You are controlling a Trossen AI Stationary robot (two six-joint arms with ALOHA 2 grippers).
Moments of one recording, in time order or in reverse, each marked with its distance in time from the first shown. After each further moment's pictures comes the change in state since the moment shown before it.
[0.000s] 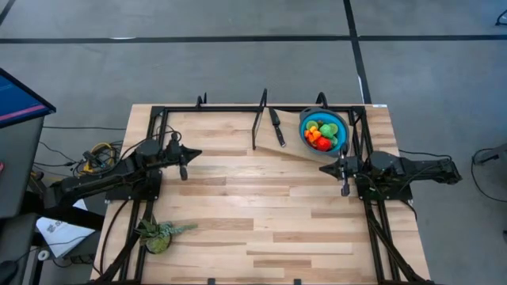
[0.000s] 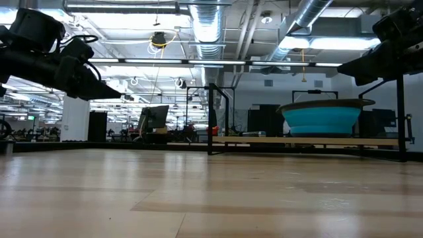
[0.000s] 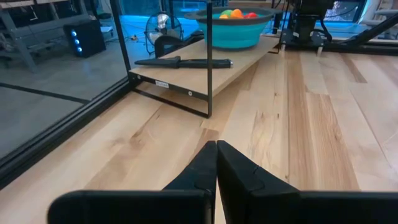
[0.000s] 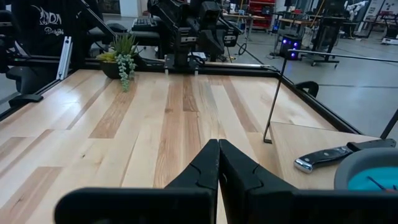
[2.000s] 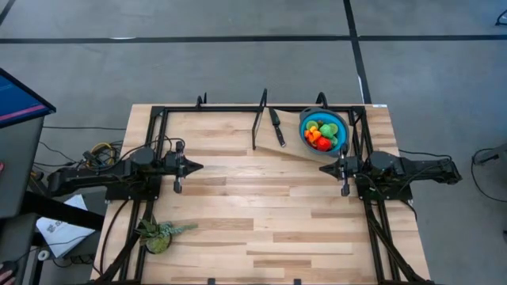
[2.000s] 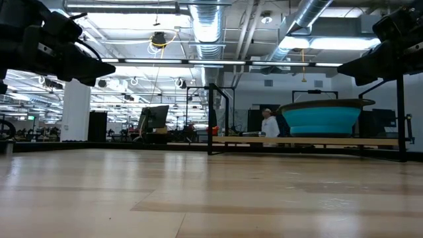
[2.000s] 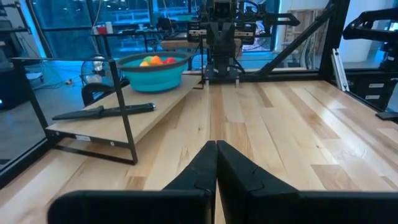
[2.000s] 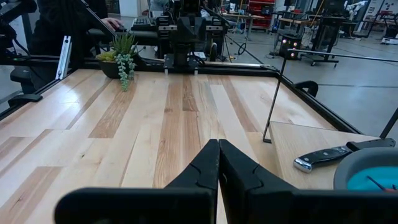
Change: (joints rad) left arm -0.296 -0.119 0.000 0.028 -0.004 -0.001; right arm 0.000 0.000 -0.001 -0.002 0.002 0.000
